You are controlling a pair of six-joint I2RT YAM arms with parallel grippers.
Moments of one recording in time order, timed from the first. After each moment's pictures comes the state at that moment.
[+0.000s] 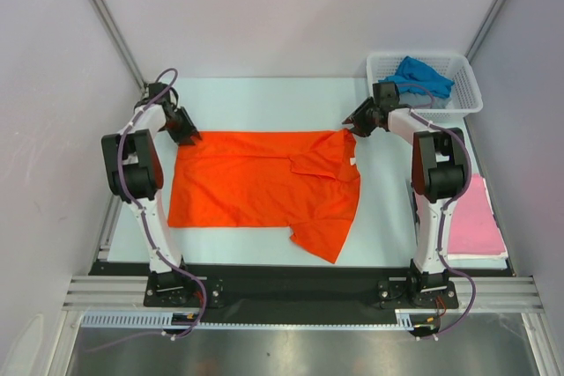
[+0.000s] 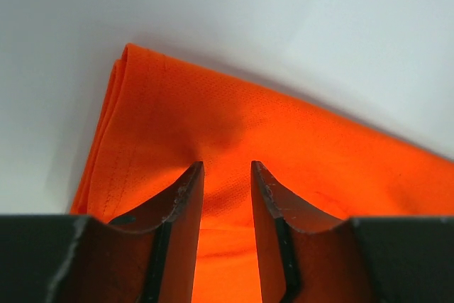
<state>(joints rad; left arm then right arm) 0.16 2.16 1.67 -0.63 0.22 -0.41 0.14 2.15 1.57 -0.26 -0.22 0.95</state>
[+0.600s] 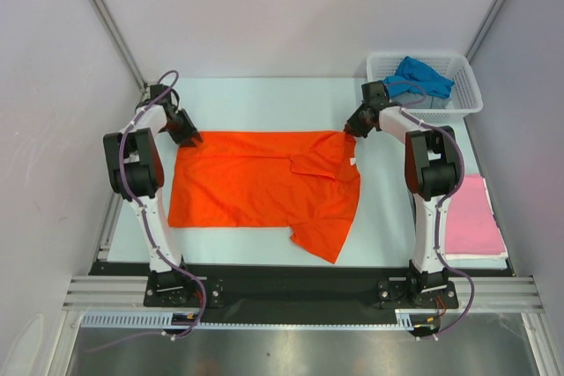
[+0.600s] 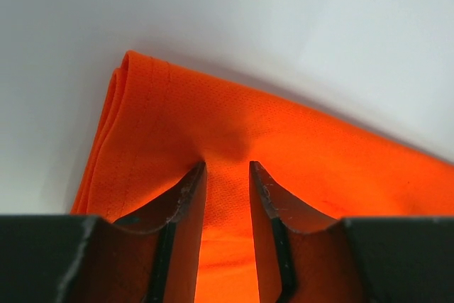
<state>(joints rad) 0.16 2.19 1.68 -0.64 0.23 -0.42 0.19 2.20 1.65 -0.36 -0.06 0.88</state>
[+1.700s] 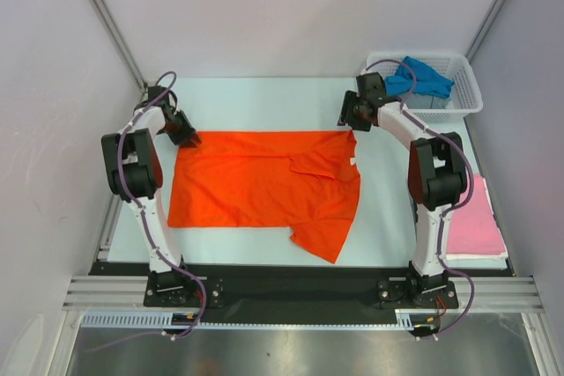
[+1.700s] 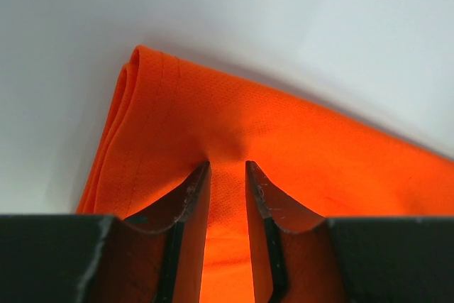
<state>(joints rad) 0.18 2.18 1.65 -0.62 0.24 -0.42 0.25 2.09 1.65 -0.42 -0.03 0.45</state>
